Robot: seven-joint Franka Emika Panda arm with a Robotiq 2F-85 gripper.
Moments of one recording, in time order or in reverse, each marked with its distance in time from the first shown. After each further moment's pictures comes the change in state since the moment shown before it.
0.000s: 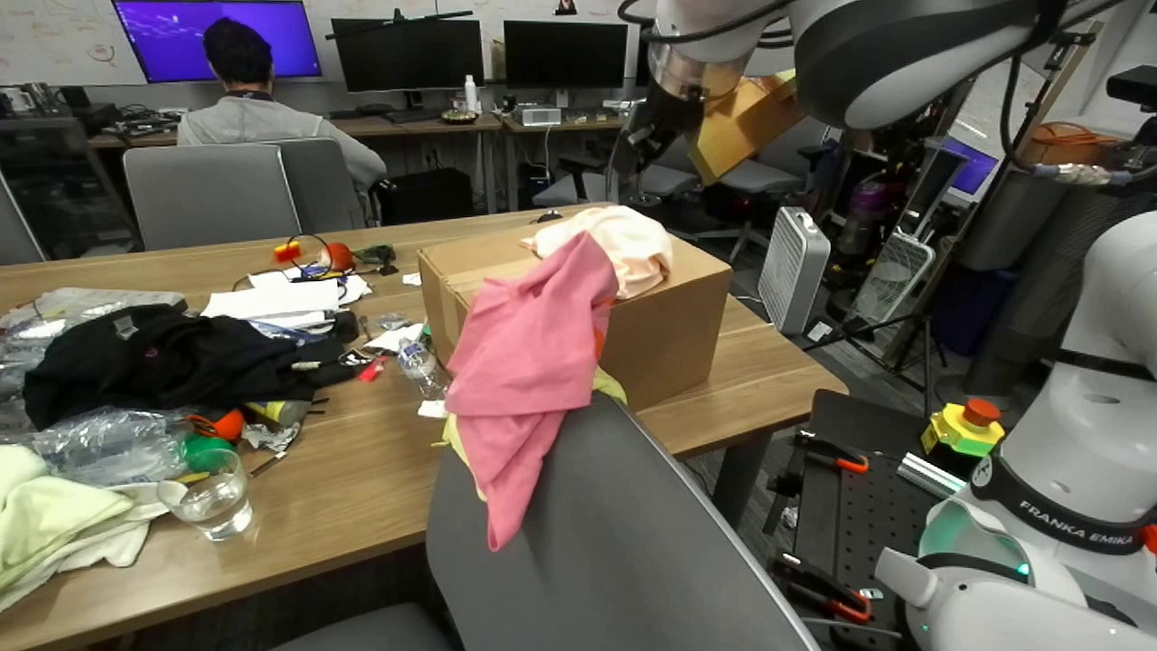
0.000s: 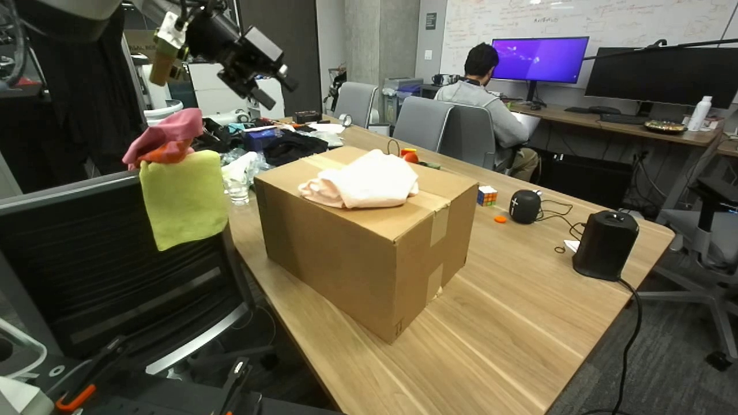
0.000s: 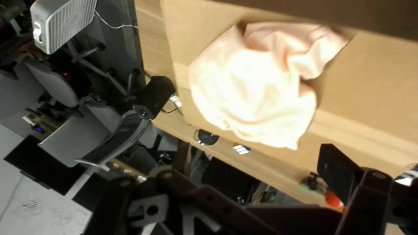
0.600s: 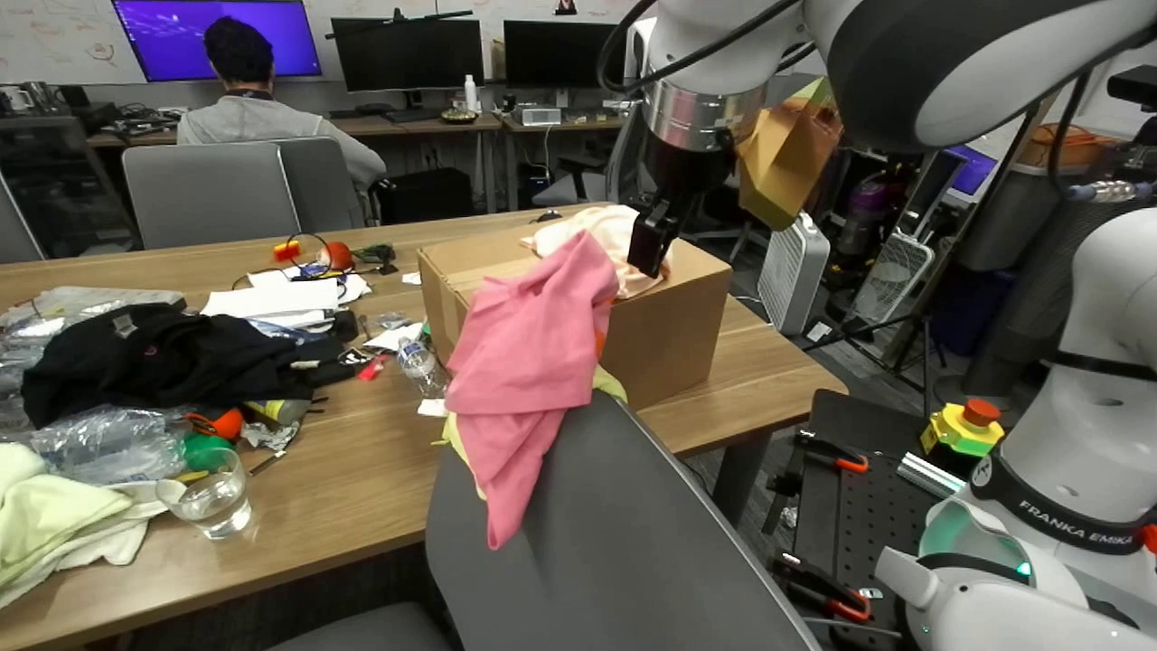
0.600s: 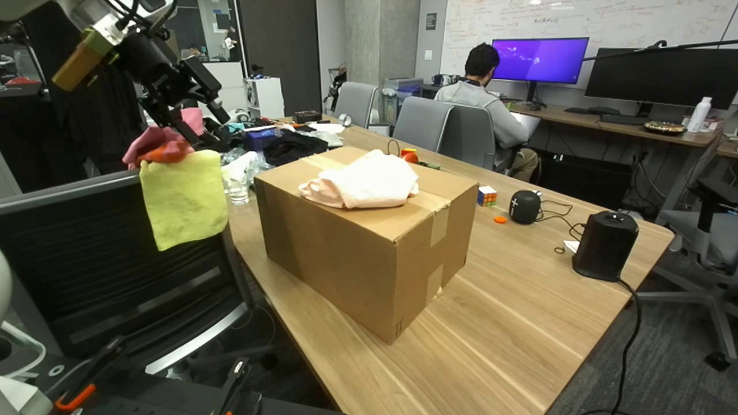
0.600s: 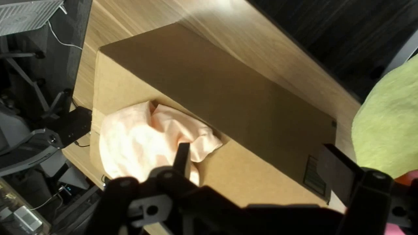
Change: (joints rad) arm 0.095 -0.001 0.118 -0.018 0.357 -0.117 -0.361
